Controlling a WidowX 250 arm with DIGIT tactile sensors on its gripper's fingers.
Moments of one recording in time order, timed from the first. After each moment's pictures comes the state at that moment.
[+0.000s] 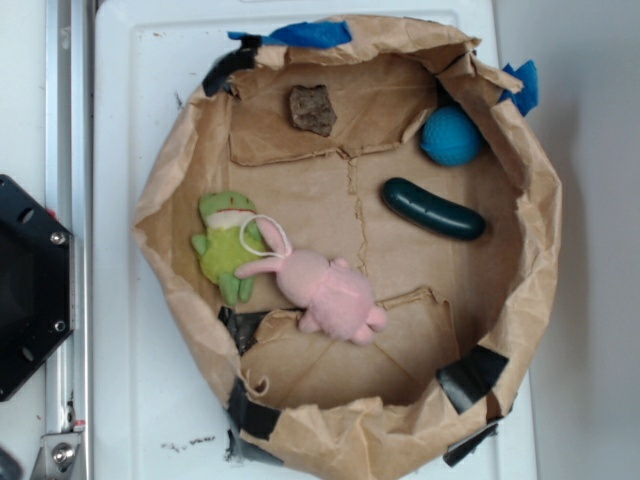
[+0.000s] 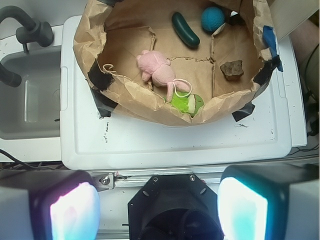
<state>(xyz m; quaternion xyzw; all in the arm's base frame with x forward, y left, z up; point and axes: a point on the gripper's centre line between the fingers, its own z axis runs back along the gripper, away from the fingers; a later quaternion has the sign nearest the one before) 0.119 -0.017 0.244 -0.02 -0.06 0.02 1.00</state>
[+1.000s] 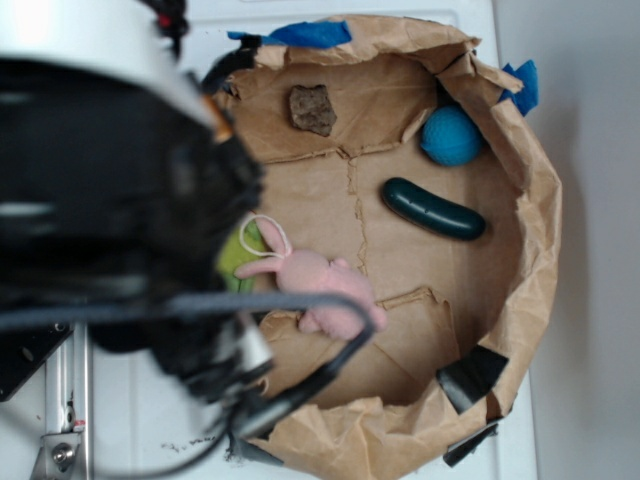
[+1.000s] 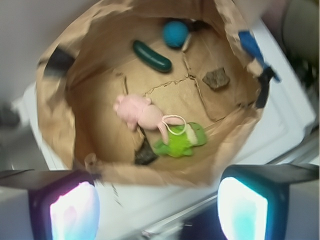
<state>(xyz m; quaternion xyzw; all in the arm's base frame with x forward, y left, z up) 0.201 -0.008 0.215 -0.03 -0.05 0.29 0.96</state>
